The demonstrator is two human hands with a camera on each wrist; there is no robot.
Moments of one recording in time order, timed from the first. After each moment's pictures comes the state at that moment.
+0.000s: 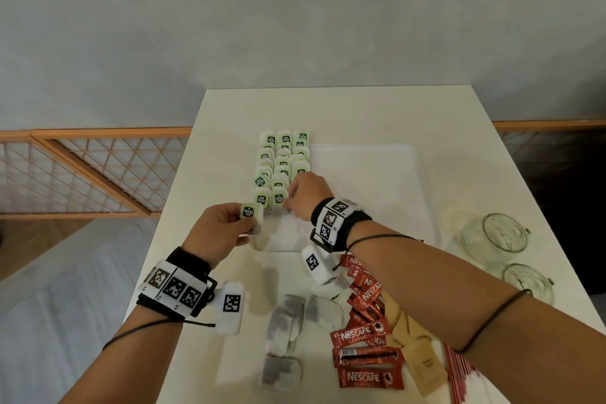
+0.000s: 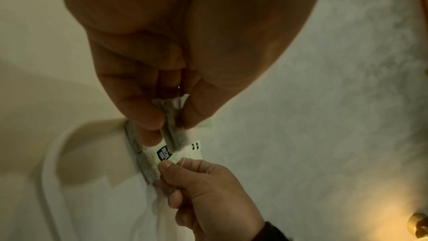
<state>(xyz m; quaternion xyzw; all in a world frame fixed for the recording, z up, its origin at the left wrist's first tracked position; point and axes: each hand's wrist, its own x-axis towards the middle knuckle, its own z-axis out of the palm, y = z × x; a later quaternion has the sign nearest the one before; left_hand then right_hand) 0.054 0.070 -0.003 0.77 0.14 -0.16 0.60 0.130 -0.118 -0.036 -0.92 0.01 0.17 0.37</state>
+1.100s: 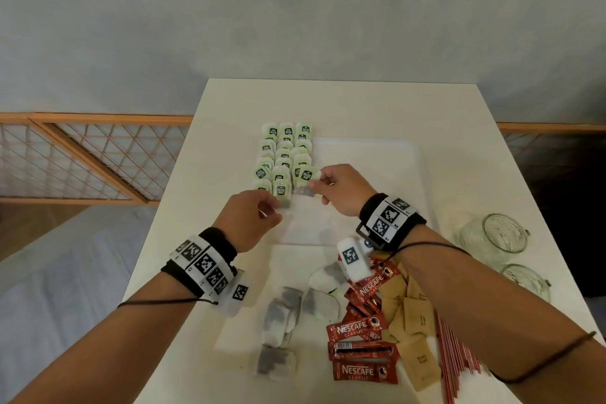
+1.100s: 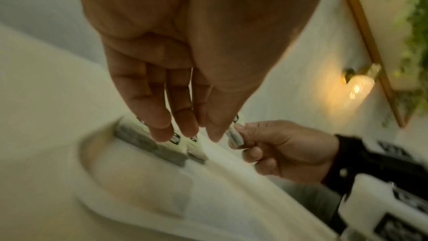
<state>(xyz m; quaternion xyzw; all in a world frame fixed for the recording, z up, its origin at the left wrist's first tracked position) 0.069 0.047 -0.024 0.93 -0.06 -0.10 0.36 0.114 -0.182 -0.018 -0.87 -0.03 0.17 0.46</state>
